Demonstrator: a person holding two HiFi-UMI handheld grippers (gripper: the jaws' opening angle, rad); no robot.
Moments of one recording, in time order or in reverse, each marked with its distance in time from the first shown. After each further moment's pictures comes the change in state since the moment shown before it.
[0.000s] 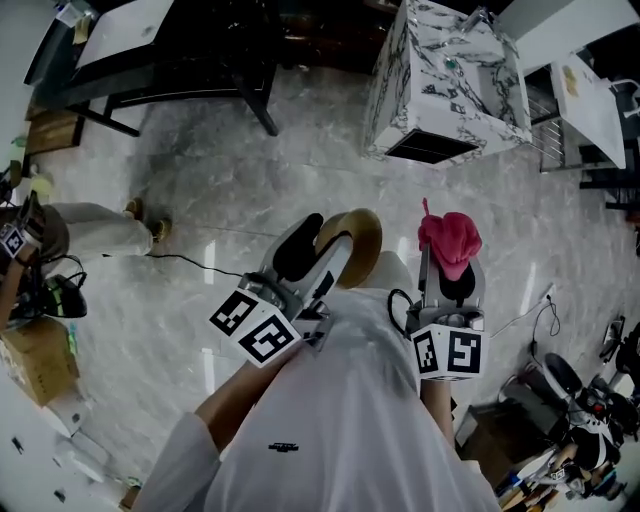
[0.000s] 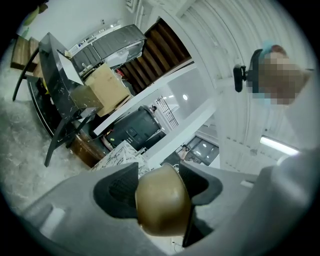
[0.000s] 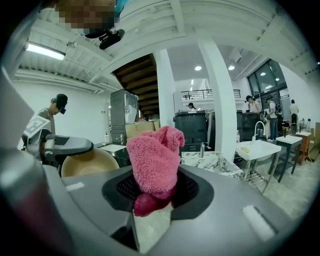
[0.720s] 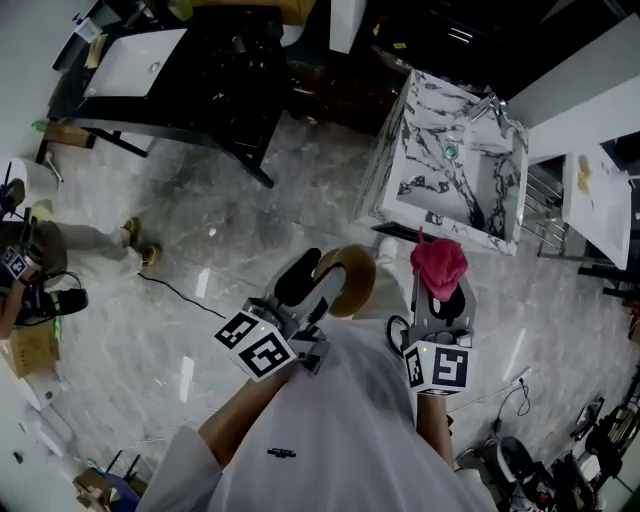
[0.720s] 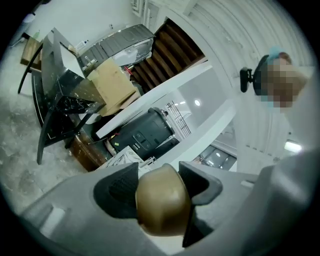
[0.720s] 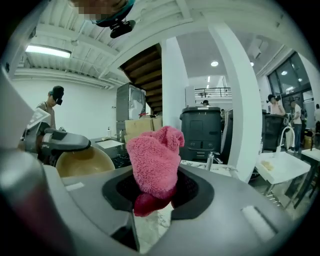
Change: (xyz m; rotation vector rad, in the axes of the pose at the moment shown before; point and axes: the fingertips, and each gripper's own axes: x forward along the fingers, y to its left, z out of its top) left arm 0.224 0.037 0.029 -0.068 -0.083 0.136; right arm 0.202 -0.156 0.049 -0.103 0.031 0.162
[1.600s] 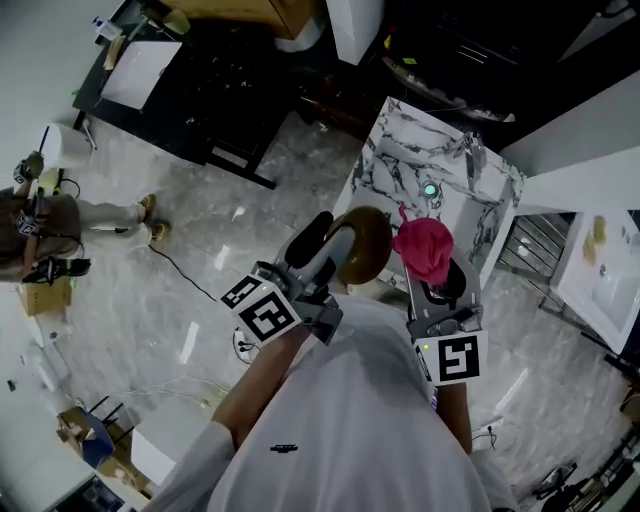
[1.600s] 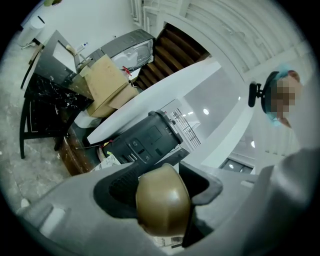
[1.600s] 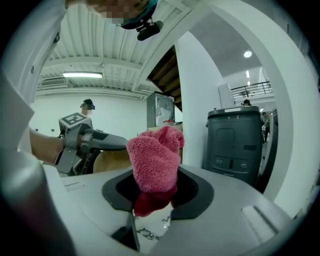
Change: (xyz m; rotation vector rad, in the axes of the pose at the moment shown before) left arm 0.277 -0.052 0.013 -0.010 -0.182 0.117; right arm 0.132 -0.190 0.073 -0.135 -0.093 0.514
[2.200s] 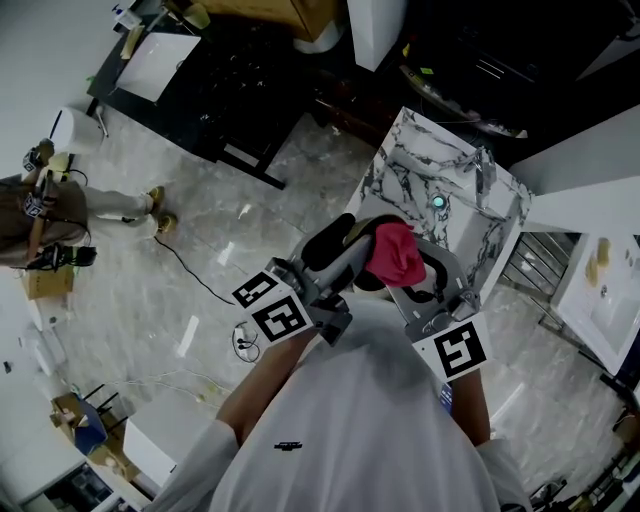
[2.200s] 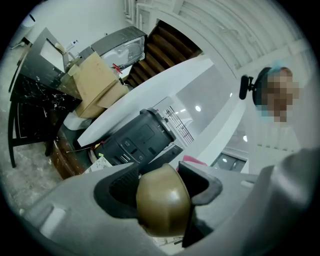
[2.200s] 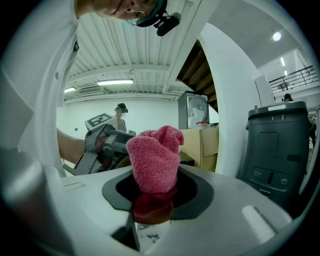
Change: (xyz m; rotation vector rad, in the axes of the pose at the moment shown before) left arm 0.015 -0.020 0.002 0.059 0.029 -0.077; right arm 0.030 0.052 0.018 -0.090 -0.009 0.404
